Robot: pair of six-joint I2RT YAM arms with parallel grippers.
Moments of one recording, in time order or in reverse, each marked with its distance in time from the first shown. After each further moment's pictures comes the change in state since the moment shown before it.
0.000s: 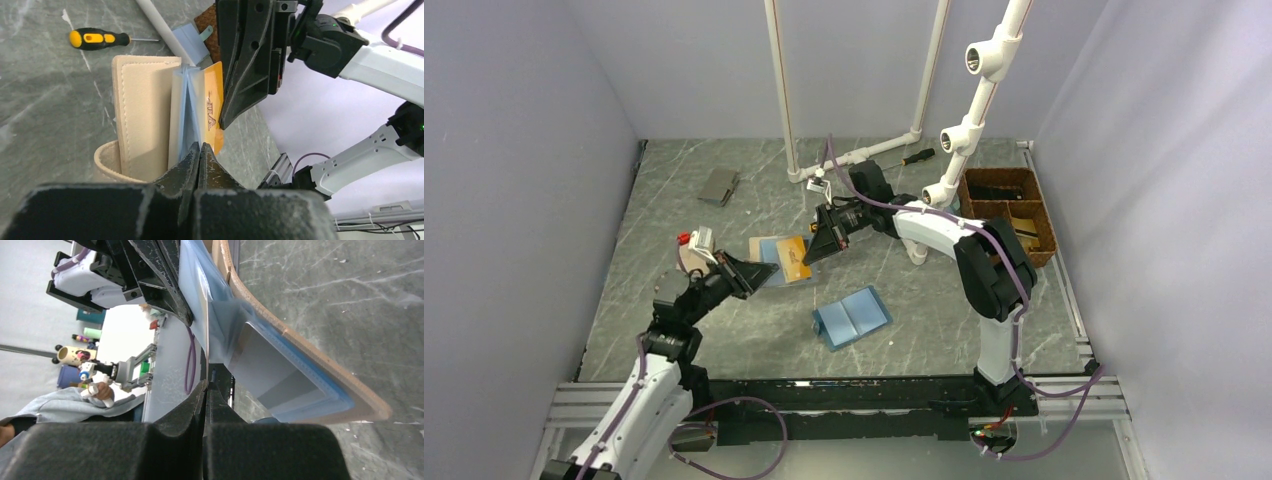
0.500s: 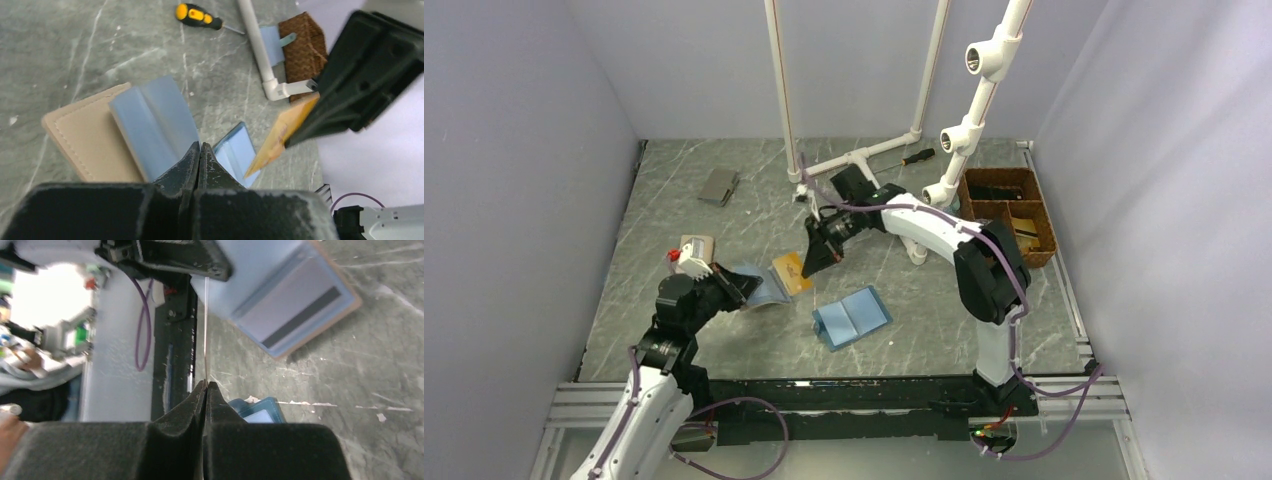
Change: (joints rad) left arm 0.000 -0.162 0.013 -0.412 -0.255 0.048; right arm 0.052 0.010 0.160 -0.485 0.166 -0.476
